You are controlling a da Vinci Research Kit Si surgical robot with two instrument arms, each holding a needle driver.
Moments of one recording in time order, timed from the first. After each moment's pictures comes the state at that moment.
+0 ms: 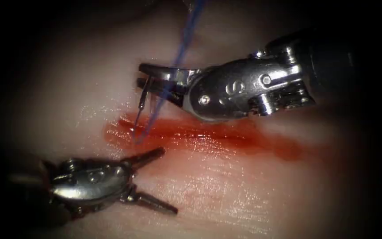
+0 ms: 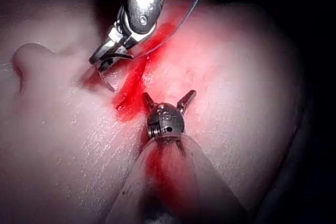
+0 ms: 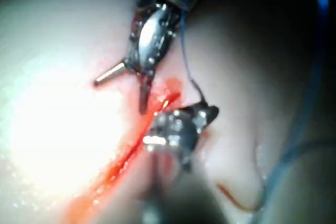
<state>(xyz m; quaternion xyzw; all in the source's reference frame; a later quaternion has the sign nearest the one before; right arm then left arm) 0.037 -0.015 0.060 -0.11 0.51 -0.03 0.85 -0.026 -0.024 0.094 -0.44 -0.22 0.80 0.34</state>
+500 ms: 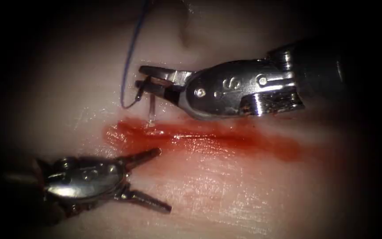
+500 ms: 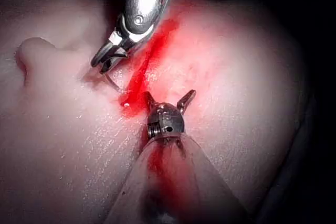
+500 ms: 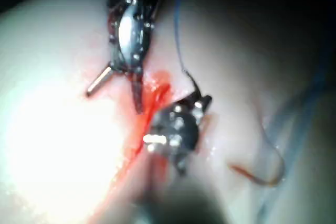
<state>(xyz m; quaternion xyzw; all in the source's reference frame) 0.037 -0.016 0.062 -0.02 0.48 0.03 0.87 -0.026 -0.024 0.095 -0.43 -0.22 0.81 0.34</state>
